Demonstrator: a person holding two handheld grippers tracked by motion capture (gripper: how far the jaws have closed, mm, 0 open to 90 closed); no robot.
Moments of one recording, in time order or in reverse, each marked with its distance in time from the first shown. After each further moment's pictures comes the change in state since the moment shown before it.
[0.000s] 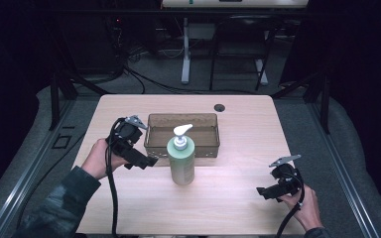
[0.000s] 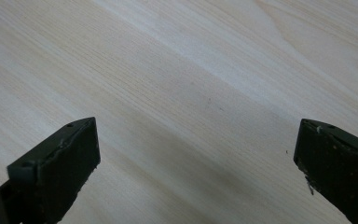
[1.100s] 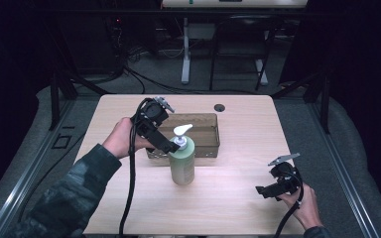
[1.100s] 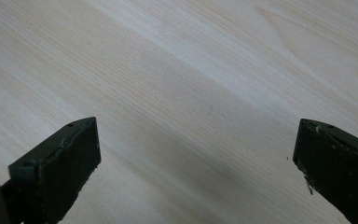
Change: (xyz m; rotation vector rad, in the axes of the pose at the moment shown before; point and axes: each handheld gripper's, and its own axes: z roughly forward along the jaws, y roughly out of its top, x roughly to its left) left arm -0.021 0.075 0.004 0.038 -0.040 0.102; right arm 0.001 0.004 0.000 -0.001 -0.009 -0.016
